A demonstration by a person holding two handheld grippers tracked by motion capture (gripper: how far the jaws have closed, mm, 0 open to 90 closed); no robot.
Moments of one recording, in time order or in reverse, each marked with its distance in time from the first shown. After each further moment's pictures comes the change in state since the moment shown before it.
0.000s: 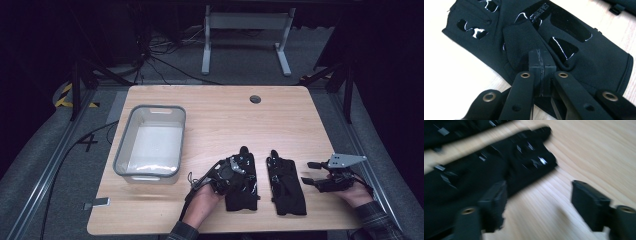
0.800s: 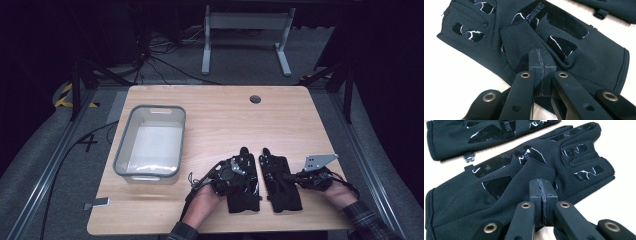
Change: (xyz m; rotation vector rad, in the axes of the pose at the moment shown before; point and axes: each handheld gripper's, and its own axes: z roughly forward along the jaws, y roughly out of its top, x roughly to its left) left arm 0.000 -0.001 0.001 -0.011 -0.034 0.016; right arm 0.029 0.028 0.044 0.093 0.141 -0.104
